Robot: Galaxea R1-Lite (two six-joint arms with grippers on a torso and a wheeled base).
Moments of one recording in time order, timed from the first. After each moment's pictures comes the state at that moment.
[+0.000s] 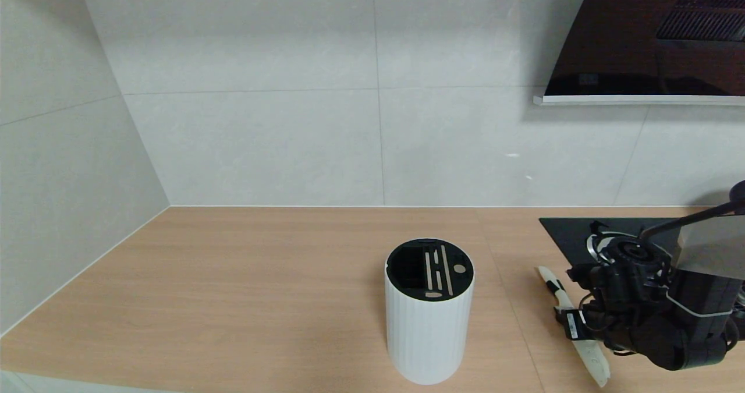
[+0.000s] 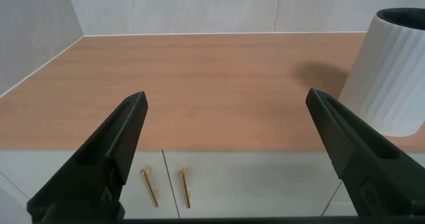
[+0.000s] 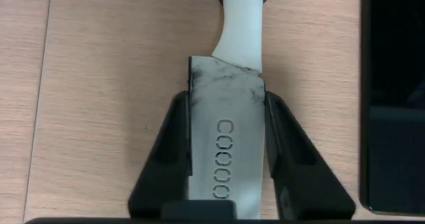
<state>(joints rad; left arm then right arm) 0.00 0.00 0.00 0.00 -0.01 0.00 0.07 2.33 -0.57 -0.97 -0.08 -0.01</state>
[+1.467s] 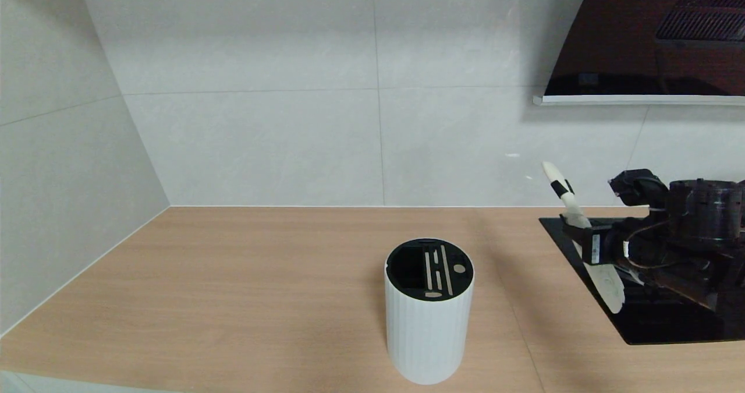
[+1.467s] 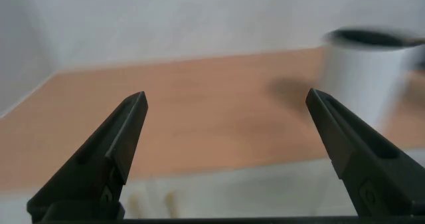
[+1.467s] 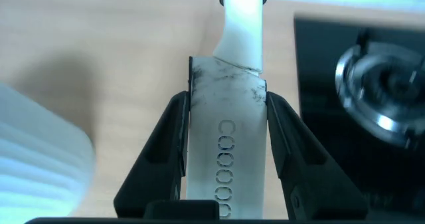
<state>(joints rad) 0.00 0.04 -0.19 0.05 -0.25 0.02 0.22 1.70 -0.59 -0.80 -0.09 0.00</state>
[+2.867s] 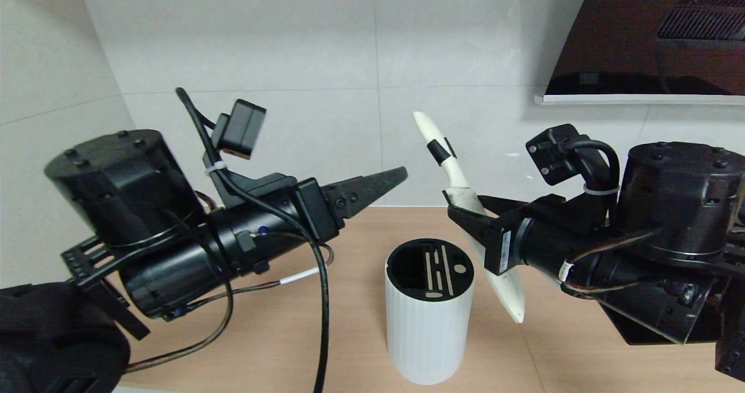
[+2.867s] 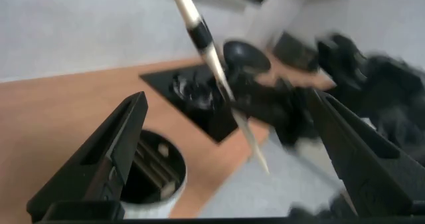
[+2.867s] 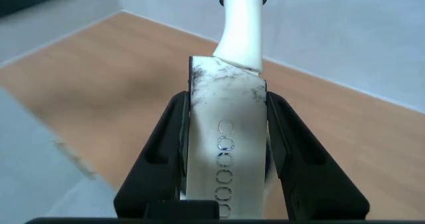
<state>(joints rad) -0.60 1.63 -0.69 -1.03 -0.33 -0.56 0.80 1.60 -0.77 -0.73 -0.20 0.09</state>
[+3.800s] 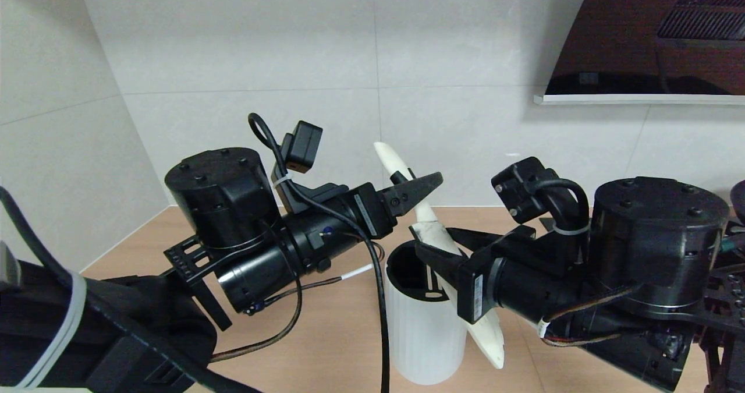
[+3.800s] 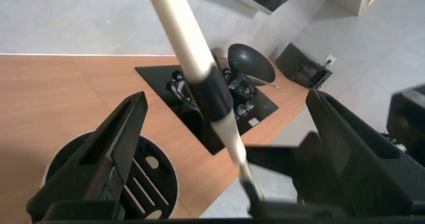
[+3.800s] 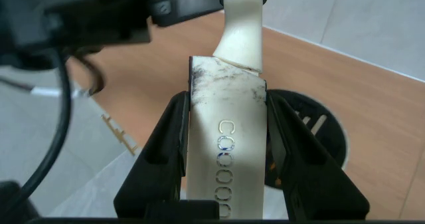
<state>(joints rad) -0.67 1.78 -0.77 -1.09 -0.20 -0.64 0.92 1.63 -0.75 -0.75 -0.20 0.13</state>
